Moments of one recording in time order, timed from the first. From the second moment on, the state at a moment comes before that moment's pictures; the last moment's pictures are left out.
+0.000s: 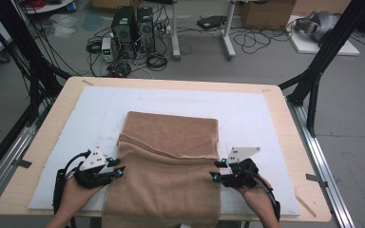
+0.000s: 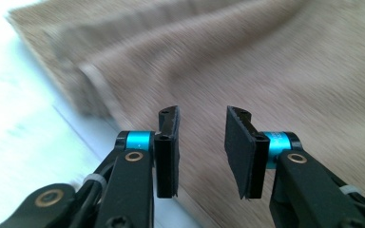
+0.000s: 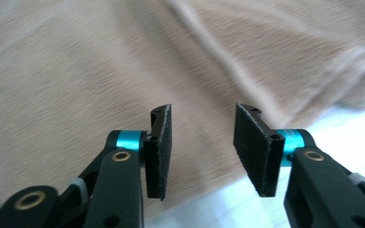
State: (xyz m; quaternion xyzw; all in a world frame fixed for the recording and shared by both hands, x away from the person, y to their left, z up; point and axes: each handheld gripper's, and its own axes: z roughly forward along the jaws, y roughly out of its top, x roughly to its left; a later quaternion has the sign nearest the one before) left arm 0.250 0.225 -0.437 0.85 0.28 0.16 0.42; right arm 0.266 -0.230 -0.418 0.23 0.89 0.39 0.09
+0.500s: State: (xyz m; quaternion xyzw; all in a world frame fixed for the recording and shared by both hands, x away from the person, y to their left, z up) left arm 0.226 0.222 -0.446 0.87 0.24 0.14 0.42; right arm 0.248 -0.214 -0.435 0.18 0.91 0.36 0.04
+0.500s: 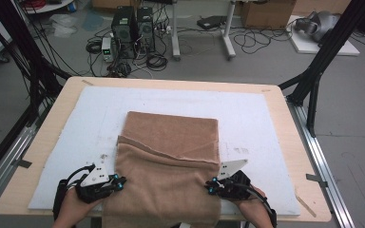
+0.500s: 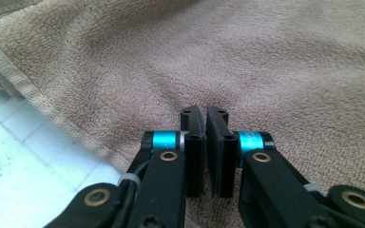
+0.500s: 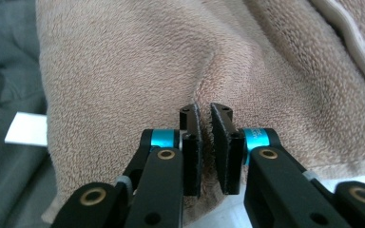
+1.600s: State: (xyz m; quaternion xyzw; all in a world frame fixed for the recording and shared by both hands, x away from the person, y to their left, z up) left arm 0.258 0.228 -0.440 0.84 0.28 0.17 0.43; right arm 0.271 -0.213 -0.423 0.21 0.90 0.37 0.09
